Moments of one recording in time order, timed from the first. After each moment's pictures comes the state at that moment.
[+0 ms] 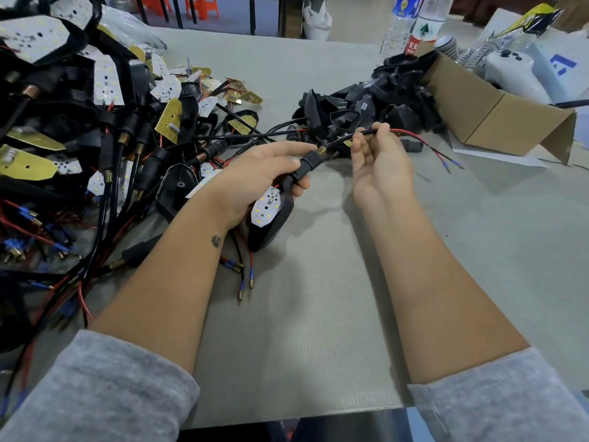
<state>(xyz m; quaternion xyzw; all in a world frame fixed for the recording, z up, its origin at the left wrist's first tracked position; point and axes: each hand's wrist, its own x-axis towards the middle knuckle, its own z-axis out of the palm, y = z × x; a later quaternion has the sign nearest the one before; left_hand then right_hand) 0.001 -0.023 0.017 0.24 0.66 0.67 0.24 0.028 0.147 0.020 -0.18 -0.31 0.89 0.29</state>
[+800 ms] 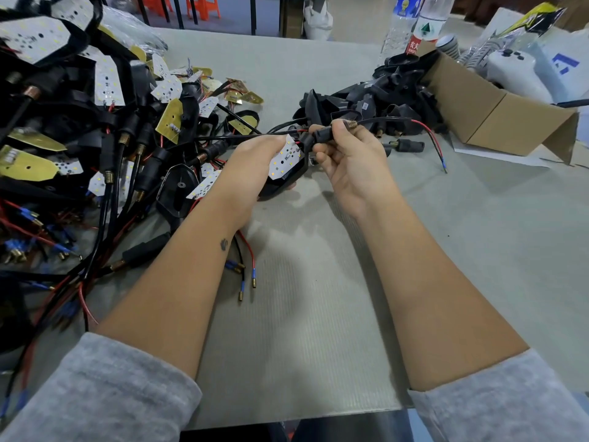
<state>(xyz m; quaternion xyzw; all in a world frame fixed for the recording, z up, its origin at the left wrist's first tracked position) -0.006 -0.016 0.013 0.09 0.65 0.74 0.14 0.031 0.121 0.024 -0.08 -0.48 0.86 0.17</state>
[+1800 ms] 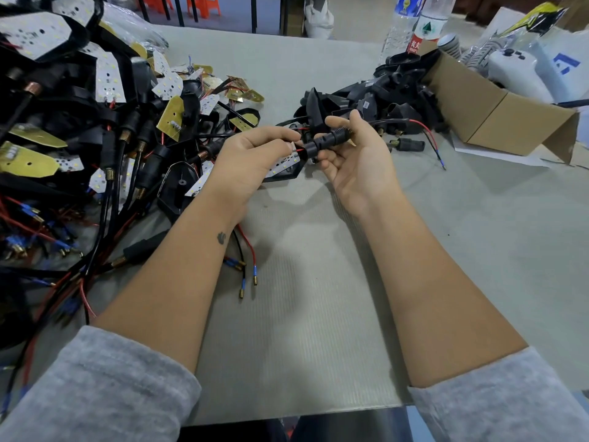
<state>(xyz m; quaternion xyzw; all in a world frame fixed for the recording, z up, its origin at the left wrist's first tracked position) -0.001 -0.023 0.017 0.16 0.68 0.71 0.06 0.034 0.127 0.024 -0.11 -0.49 0.86 0.13</state>
